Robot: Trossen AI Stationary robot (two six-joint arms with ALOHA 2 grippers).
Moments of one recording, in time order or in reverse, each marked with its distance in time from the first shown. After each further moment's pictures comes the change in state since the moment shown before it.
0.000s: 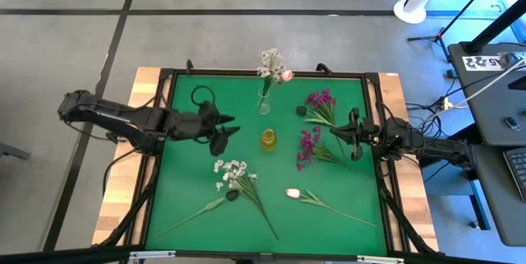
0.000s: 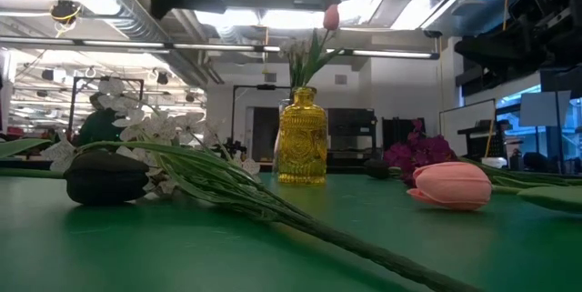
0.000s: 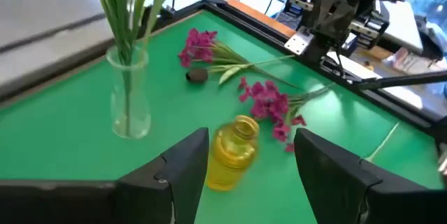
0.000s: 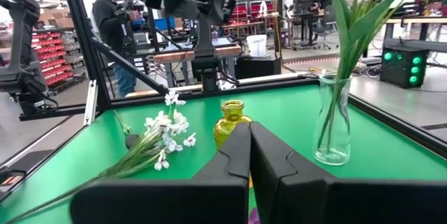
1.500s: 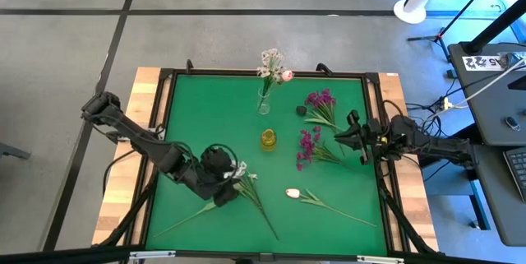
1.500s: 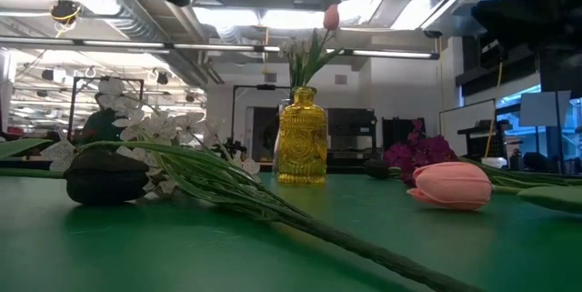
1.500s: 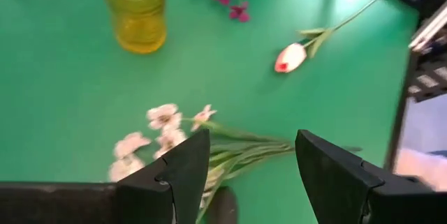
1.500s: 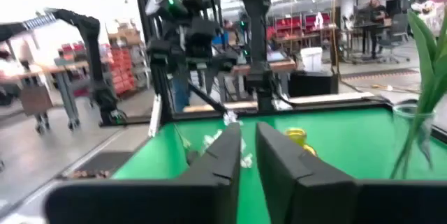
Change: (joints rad) left arm -0.369 0.375 0.297 -0.387 0.009 -0.442; right arm 0.001 0.048 0.067 0.065 -0.201 0.054
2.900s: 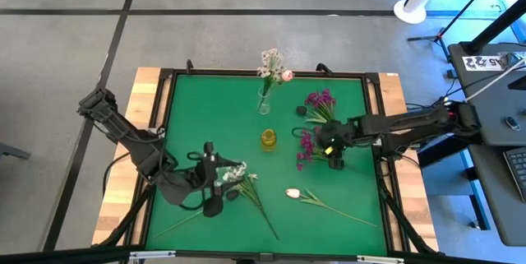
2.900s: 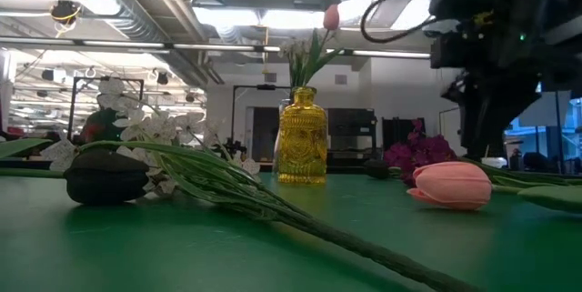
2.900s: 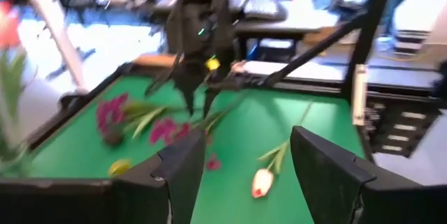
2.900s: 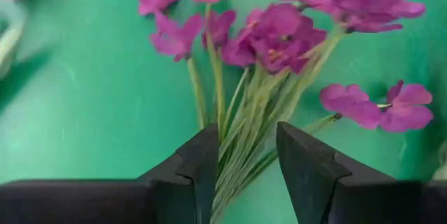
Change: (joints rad) left arm -0.143 -0.071 -0.009 0.500 -0.374 0.739; right arm 0.179 1.148 0.609 -0.790 0.286 -0.101
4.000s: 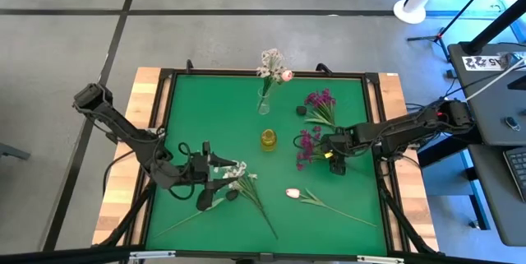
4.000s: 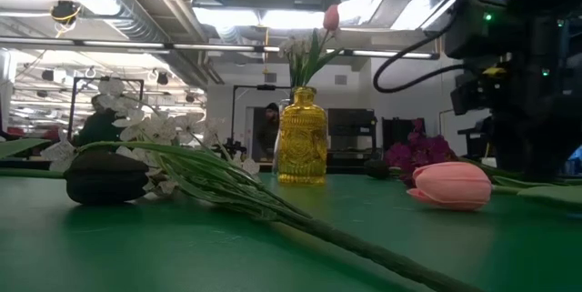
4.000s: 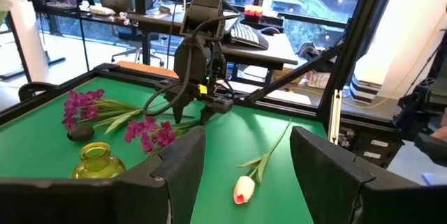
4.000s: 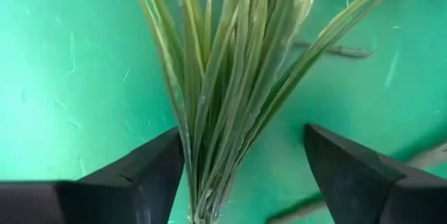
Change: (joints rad) left arm 0.016 -0.133 -0.433 0.545 0.053 0.022; right arm 0.022 0.098 -0.158 0.044 0.030 0.258
